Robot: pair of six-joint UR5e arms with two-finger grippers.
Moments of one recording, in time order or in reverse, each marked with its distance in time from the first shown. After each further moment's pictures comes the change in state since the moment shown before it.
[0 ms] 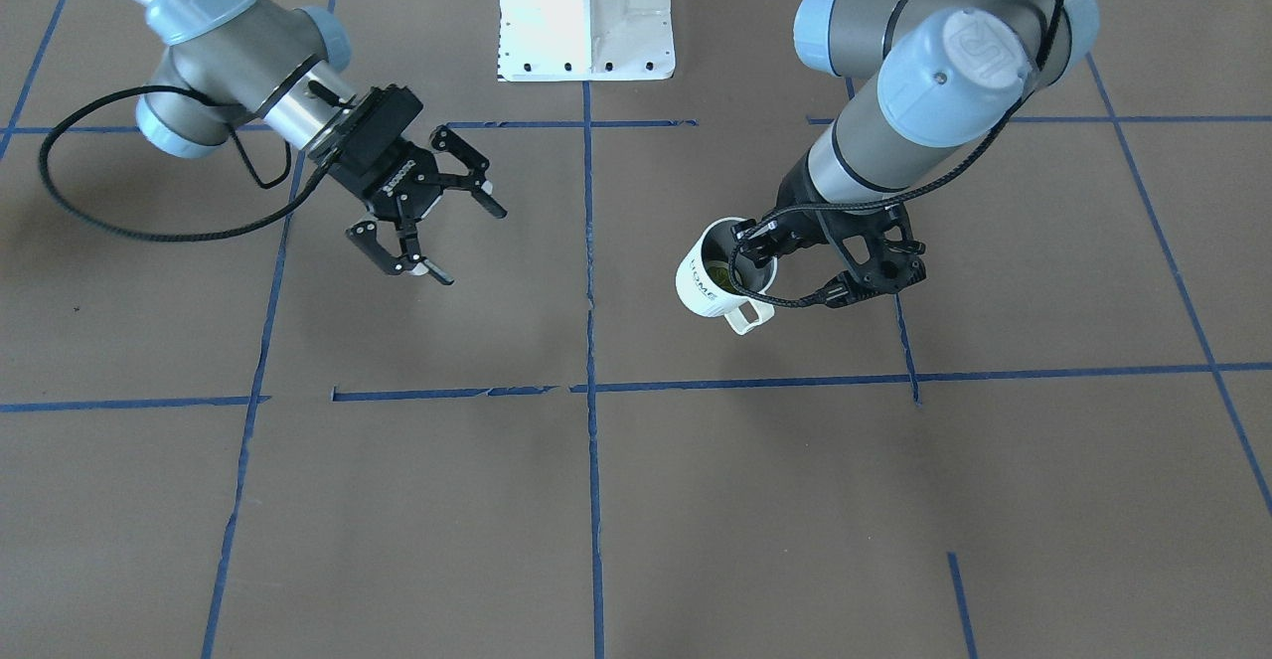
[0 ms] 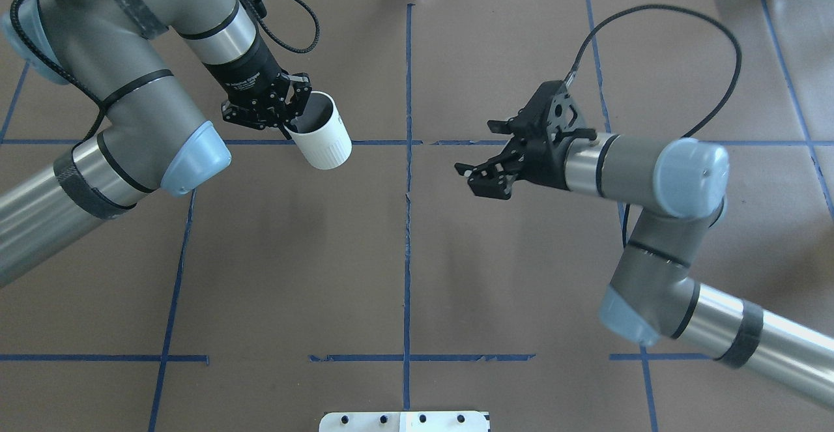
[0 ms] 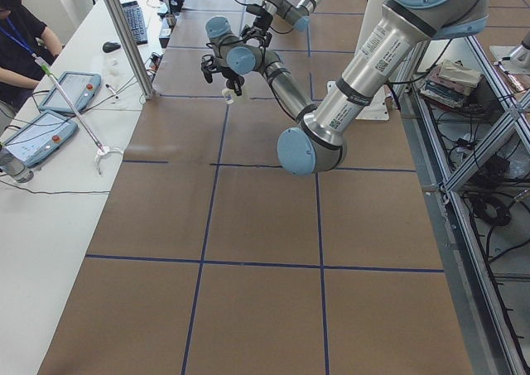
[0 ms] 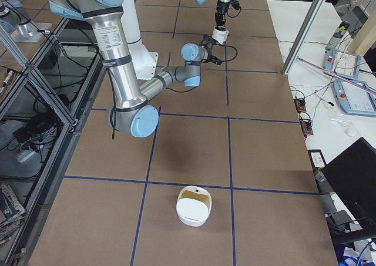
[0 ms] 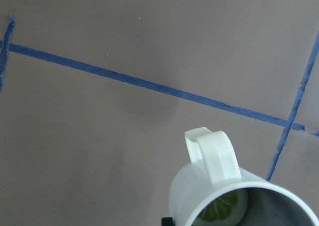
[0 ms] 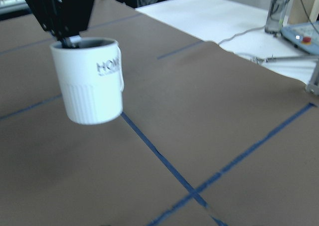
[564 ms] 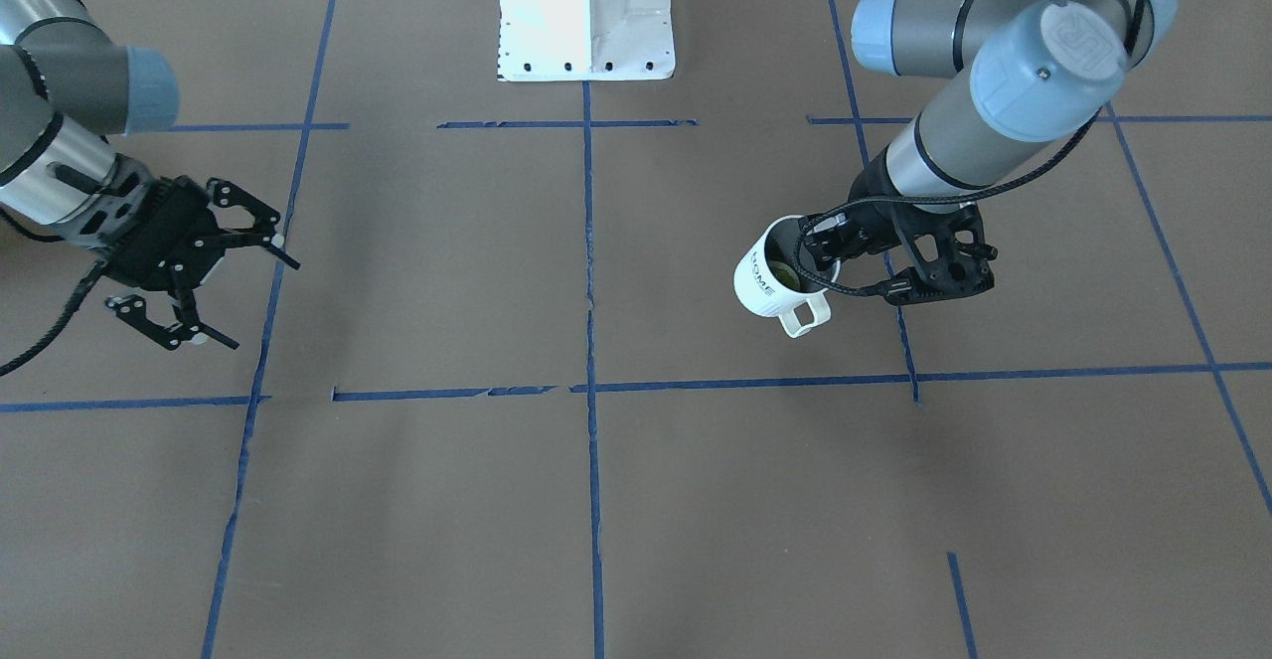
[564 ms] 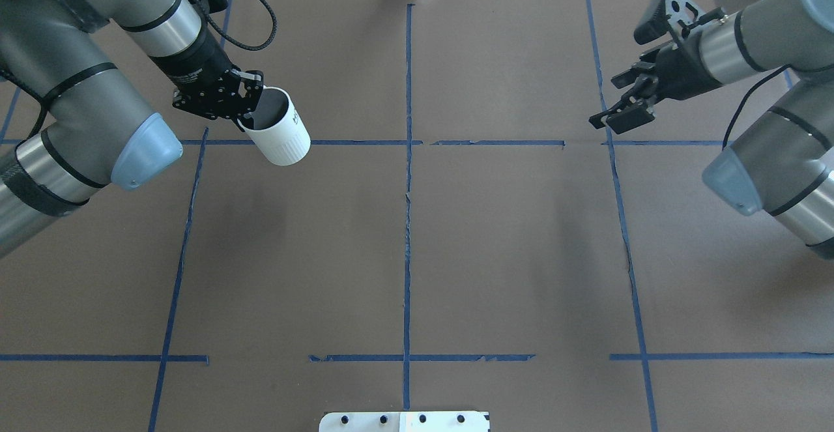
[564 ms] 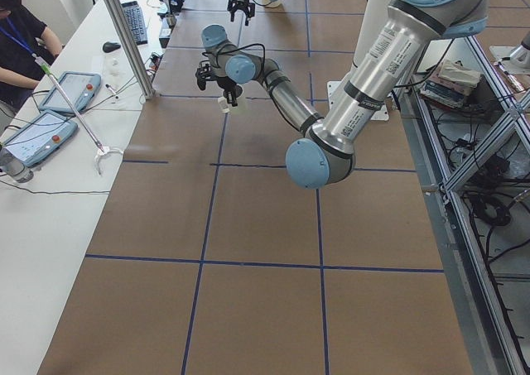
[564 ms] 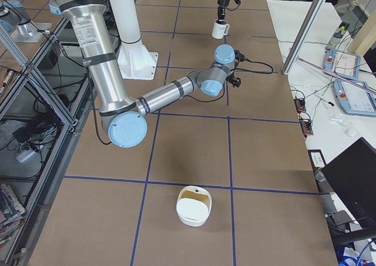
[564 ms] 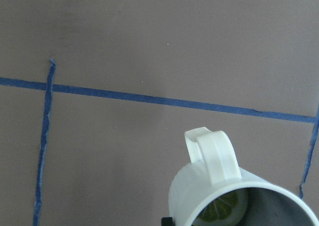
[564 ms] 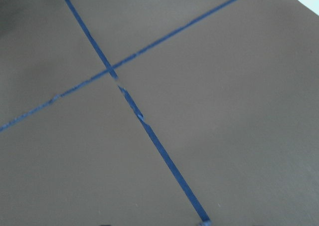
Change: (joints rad) left arm -0.057 0.081 -0.054 0.040 -0.006 0.250; right arm 0.422 -0.044 0.000 -0.414 0.668 -0.265
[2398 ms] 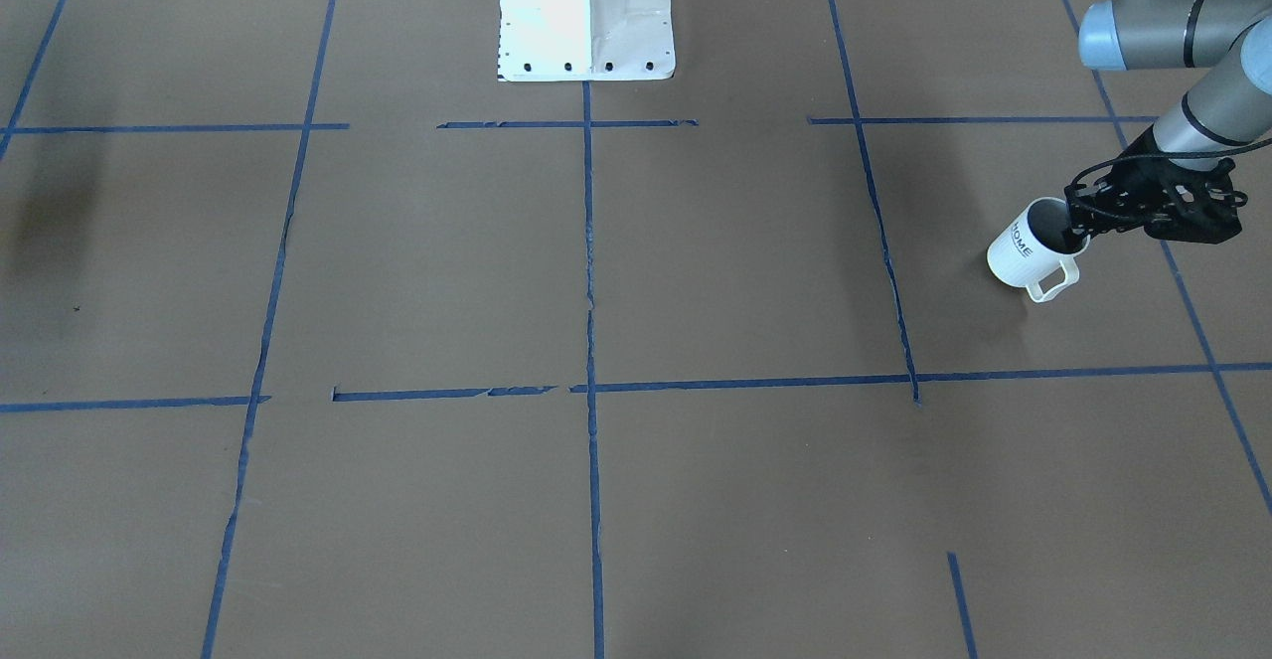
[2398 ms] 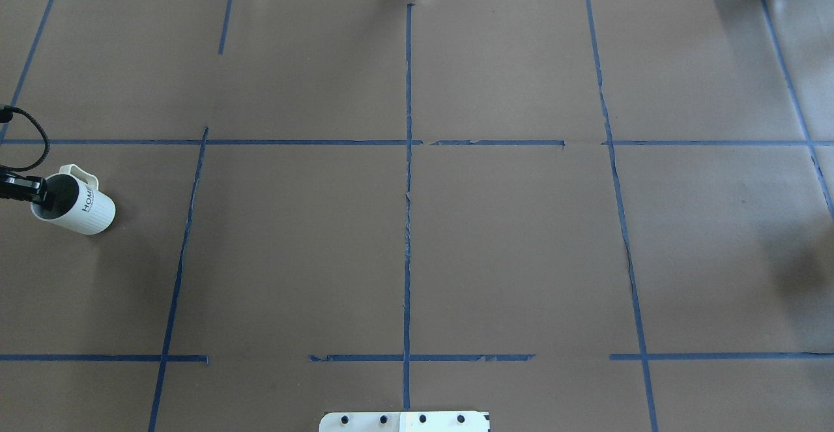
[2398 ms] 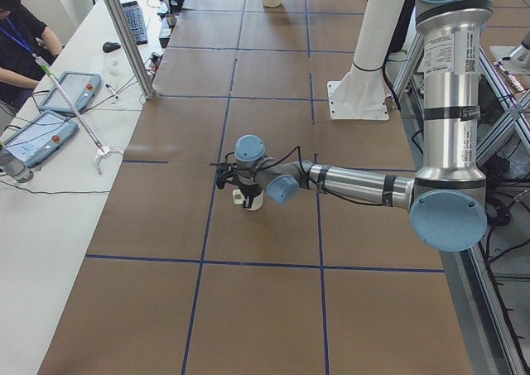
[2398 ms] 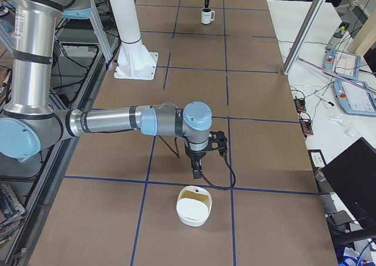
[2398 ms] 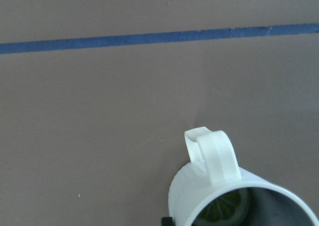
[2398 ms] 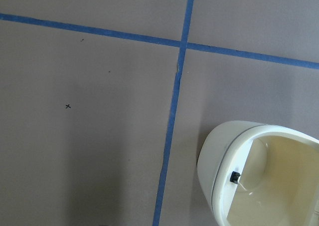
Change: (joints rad) left arm -0.132 0.702 -0.022 -0.624 0.101 0.380; right arm 0.618 -0.496 0.195 -0.852 0.058 -0.327
